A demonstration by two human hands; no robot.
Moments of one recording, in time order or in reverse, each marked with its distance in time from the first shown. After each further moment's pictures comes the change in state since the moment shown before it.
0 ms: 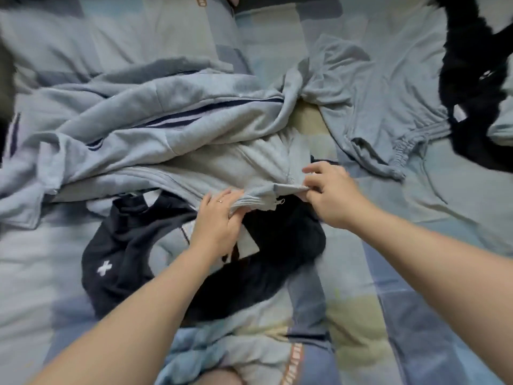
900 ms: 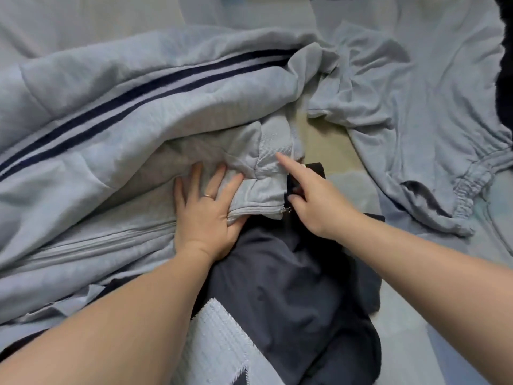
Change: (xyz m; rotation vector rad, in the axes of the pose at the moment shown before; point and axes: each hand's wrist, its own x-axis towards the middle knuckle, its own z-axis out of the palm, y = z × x) left_hand 0.227 -0.104 0.026 0.466 0.134 0.143; right_hand 0.224 0.021 0.062 0.180 -0.003 0.058
